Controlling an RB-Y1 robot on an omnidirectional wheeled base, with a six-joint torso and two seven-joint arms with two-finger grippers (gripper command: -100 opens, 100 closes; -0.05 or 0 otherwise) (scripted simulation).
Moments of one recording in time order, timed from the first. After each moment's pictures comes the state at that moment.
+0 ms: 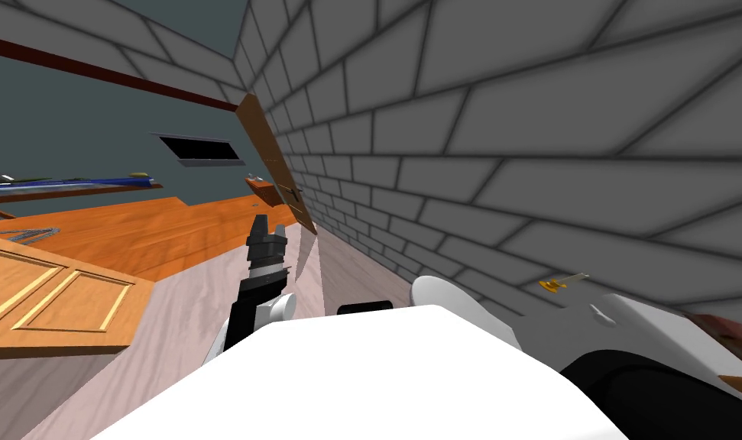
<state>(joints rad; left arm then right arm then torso) 0.50 -0.01 0.07 -2.29 -0.01 -0.40 -0.15 0.98 -1.31 0.25 -0.36 0.34 -0.47 -0.12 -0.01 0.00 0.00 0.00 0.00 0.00</state>
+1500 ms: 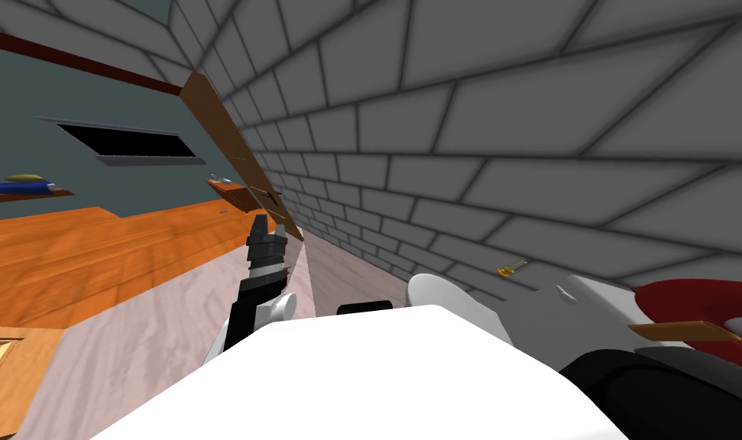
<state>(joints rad) 0.50 -0.01 0.07 -2.29 -0.01 -0.40 -0.15 0.96 -1.32 -0.08 -0.43 0.77 -0.51 -0.20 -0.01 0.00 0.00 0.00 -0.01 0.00</state>
